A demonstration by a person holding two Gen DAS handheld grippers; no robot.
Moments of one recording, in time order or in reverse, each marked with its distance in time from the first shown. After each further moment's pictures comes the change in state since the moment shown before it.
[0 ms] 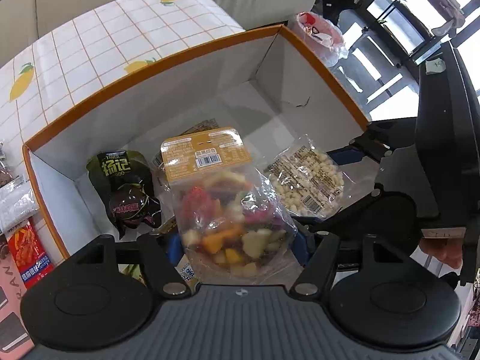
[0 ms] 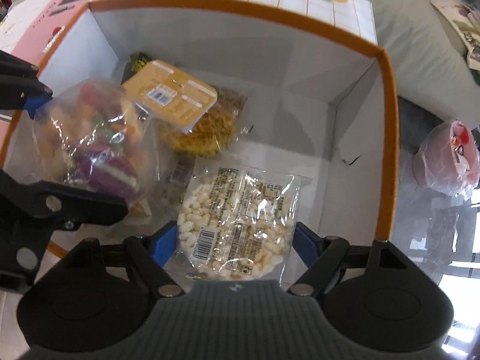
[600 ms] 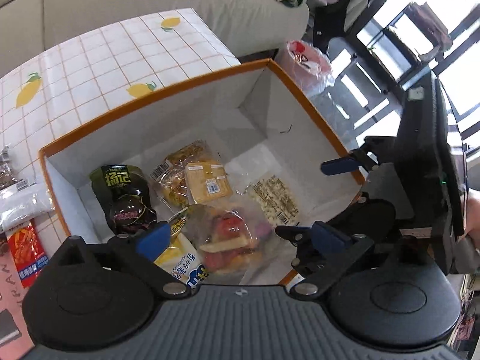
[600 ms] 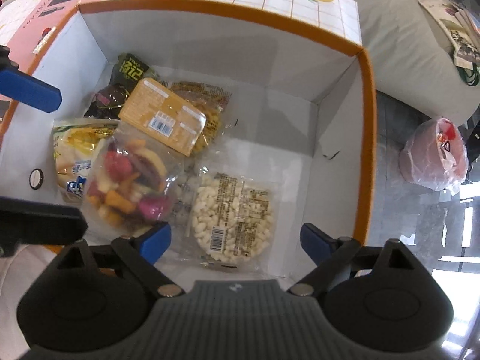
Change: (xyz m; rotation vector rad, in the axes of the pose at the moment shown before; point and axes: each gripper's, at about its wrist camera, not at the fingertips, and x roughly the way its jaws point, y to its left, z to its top) left arm -0.037 0.001 -0.007 -0.036 -0.119 -0.060; right arm -0.011 -0.002 0.003 0.013 -0.011 -0.055
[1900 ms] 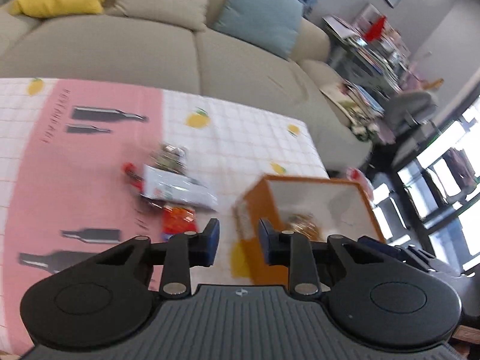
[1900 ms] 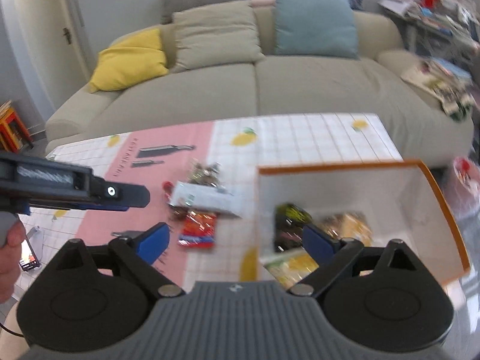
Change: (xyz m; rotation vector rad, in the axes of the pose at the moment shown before) left arm -0.166 0.152 -0.122 -0.388 -0.437 0.101; right arm -0.129 0.200 -0.003 0.237 -0.590 0.117
